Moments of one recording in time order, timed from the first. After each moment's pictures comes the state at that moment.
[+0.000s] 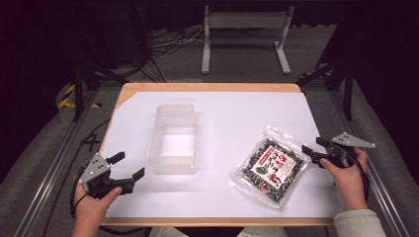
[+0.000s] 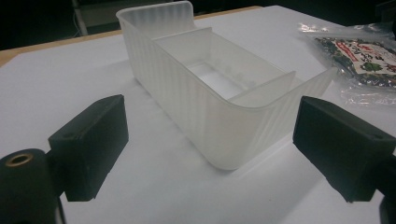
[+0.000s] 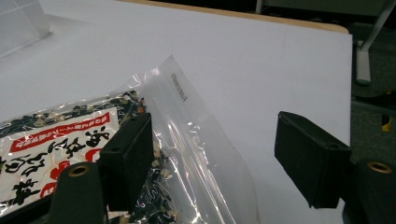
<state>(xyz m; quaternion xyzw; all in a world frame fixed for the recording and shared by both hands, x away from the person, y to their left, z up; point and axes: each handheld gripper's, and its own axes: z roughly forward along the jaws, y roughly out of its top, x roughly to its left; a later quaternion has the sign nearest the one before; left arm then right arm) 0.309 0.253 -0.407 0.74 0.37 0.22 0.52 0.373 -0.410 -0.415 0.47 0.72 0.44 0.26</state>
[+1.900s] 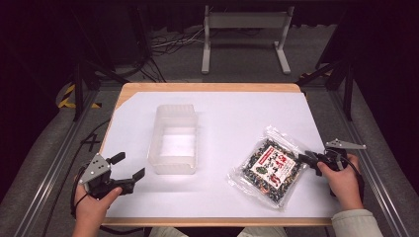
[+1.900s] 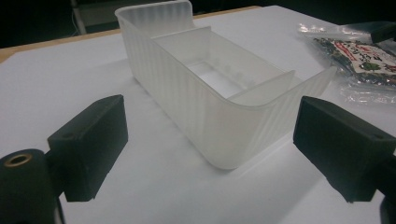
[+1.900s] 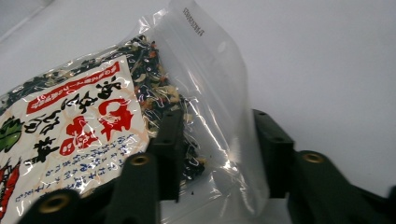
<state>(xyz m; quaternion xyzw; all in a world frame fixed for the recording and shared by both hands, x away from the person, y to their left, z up) 0.309 0.253 -0.408 0.74 0.37 0.22 0.52 0.371 -0.407 -0.437 0.52 0.73 0.41 0.16</state>
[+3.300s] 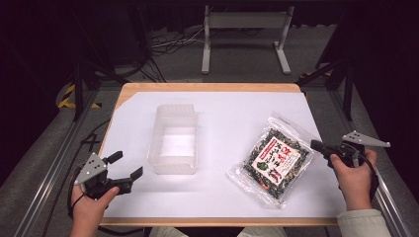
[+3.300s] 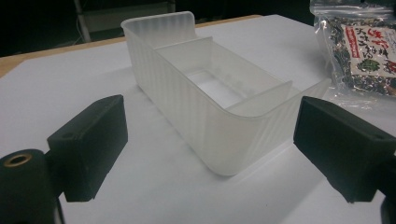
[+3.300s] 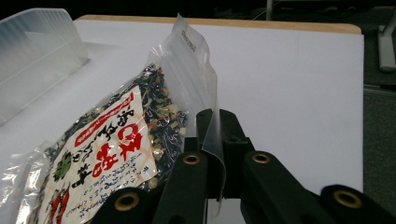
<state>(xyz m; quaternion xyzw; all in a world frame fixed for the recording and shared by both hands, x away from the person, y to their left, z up) 0.306 0.256 -0.401 0.73 0.37 0.22 0.53 0.351 -0.405 -0.375 0.48 0.70 0.47 0.22</state>
